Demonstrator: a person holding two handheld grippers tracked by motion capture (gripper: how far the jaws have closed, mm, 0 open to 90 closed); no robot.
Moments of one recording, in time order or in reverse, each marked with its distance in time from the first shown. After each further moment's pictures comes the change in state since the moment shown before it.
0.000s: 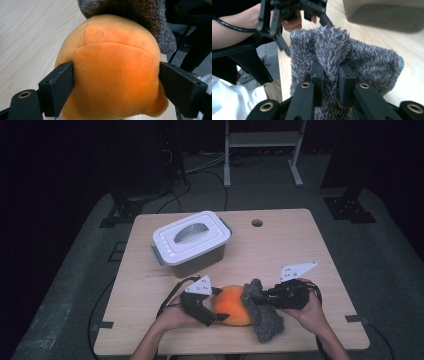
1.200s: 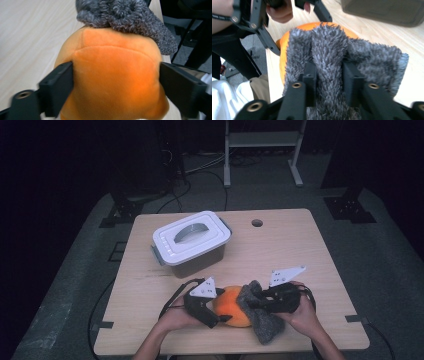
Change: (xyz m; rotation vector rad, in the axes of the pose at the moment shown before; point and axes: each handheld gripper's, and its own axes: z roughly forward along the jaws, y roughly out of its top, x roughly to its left) left arm -0.003 0.005 0.005 0.021 0.006 0.006; right arm 0.004 -0.005 0.022 0.072 -0.070 -0.027
